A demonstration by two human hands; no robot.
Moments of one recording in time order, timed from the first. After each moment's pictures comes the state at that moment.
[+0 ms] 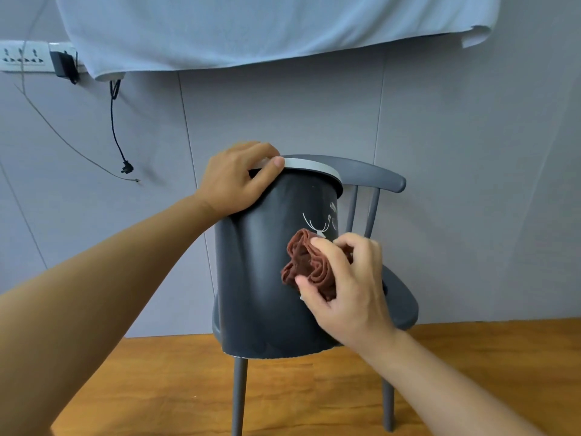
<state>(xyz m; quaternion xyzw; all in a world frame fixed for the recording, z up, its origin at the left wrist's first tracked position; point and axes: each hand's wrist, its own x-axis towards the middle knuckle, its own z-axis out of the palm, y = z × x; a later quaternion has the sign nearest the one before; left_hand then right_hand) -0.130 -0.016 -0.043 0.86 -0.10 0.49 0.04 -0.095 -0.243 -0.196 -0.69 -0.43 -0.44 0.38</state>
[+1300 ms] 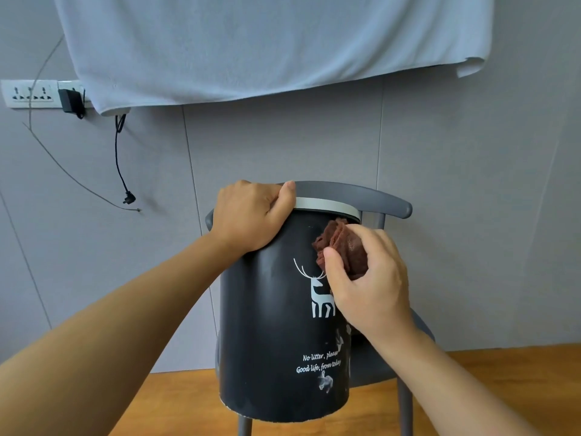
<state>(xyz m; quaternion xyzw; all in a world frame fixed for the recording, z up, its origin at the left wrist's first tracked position) -0.128 -0.037 -0.039 0.87 -0.01 0.50 0.03 -0.082 -0.231 -0.134 -0.70 -0.33 -0.36 0.53</state>
